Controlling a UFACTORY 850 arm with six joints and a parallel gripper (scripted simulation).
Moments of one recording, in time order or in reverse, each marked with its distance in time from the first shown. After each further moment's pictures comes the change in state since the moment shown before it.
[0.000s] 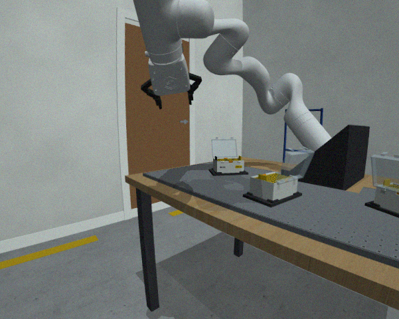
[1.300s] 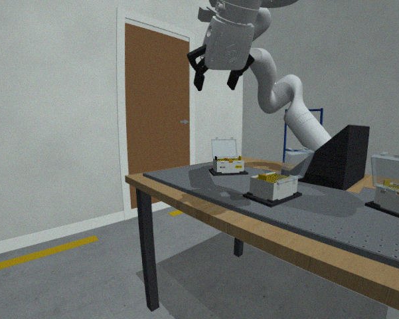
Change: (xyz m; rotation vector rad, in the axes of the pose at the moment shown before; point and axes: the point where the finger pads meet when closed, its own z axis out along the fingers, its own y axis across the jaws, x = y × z) arm -0.066 0.112 -0.100 0.283 -0.101 -0.221
